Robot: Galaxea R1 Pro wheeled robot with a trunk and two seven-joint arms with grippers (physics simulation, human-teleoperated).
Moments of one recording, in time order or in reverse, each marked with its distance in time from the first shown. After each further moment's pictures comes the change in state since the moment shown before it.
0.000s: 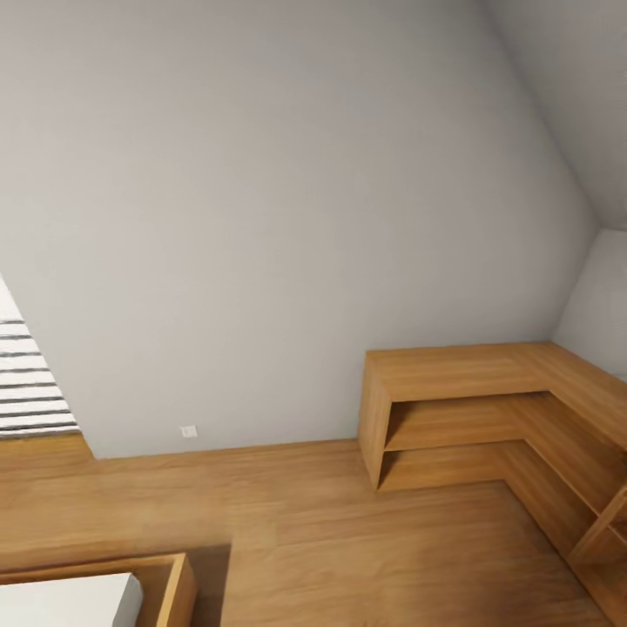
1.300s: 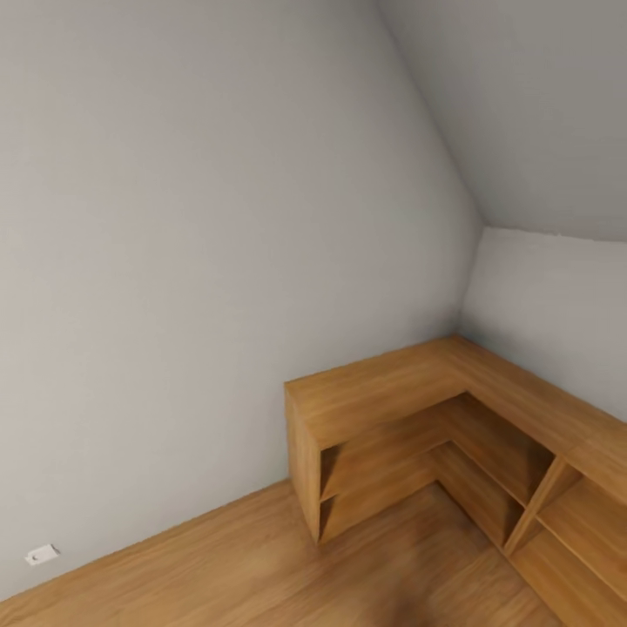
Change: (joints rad) left arm 0.000 0.000 0.001 0.000 0.001 0.000 0.001; right arm 0.000 0.000 0.000 0.001 0.000 0.000 0.012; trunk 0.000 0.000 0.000
